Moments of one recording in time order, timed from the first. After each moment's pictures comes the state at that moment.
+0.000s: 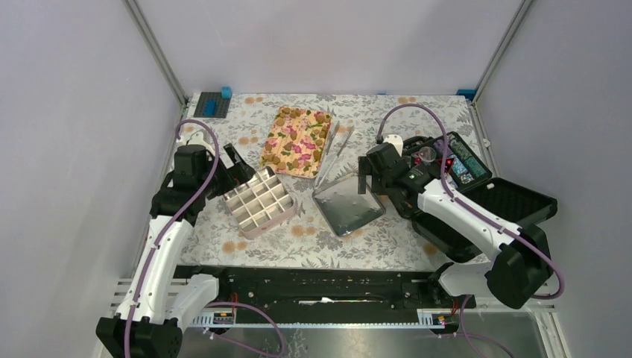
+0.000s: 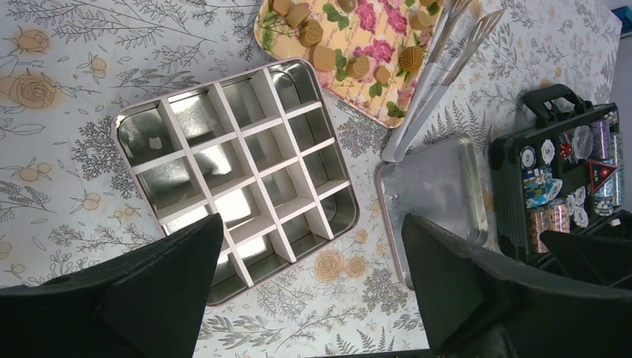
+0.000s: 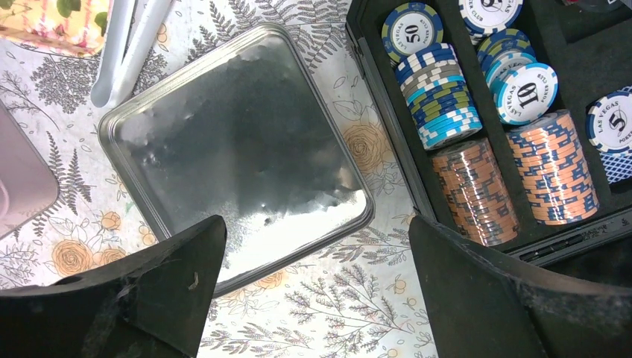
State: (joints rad) left arm -0.11 0.89 0.95 -0.71 0.10 -0.56; right arm 0.65 1.32 1.04 -0.66 0.36 0.51
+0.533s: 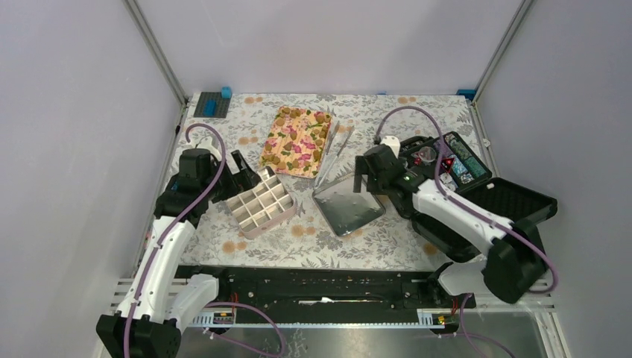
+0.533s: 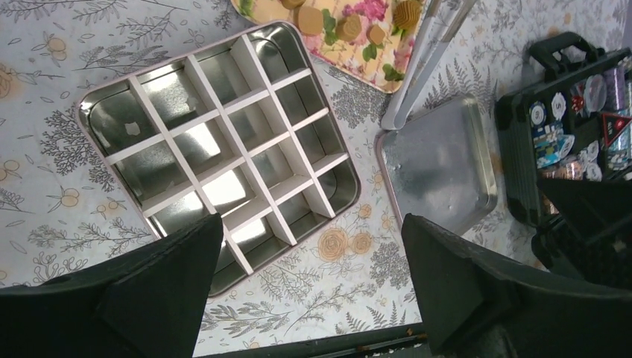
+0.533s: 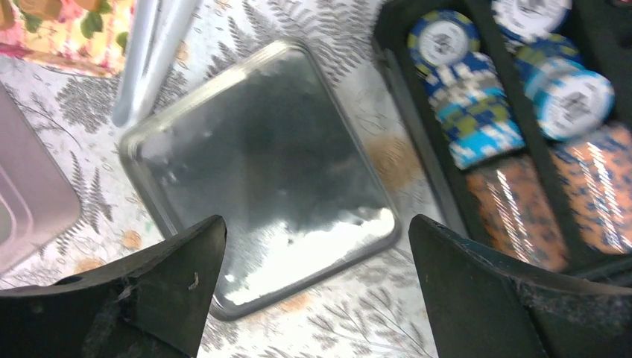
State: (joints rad) left arm -0.12 0.89 0.90 -0.69 0.18 -0.52; right arm 0.65 1.30 0.95 -0.52 0.35 0.55
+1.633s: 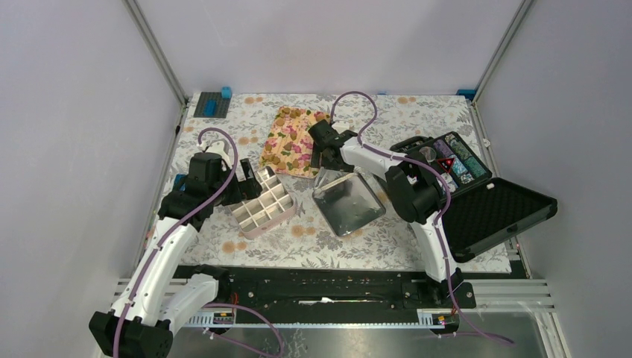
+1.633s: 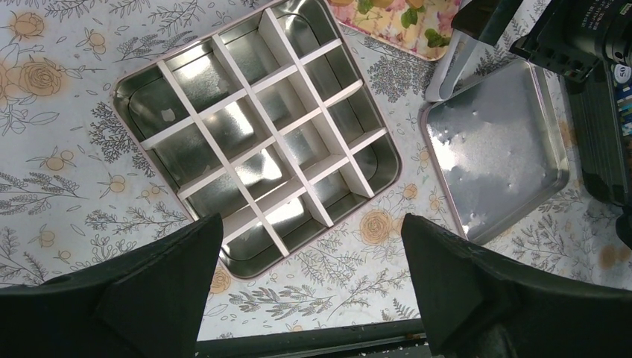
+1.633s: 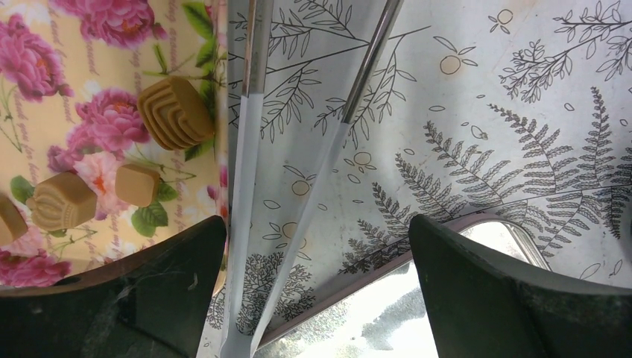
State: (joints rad) left arm -0.24 0.88 0.90 -0.77 0.02 -0.43; right arm 0.68 2.23 1.75 -0.65 0.36 0.74
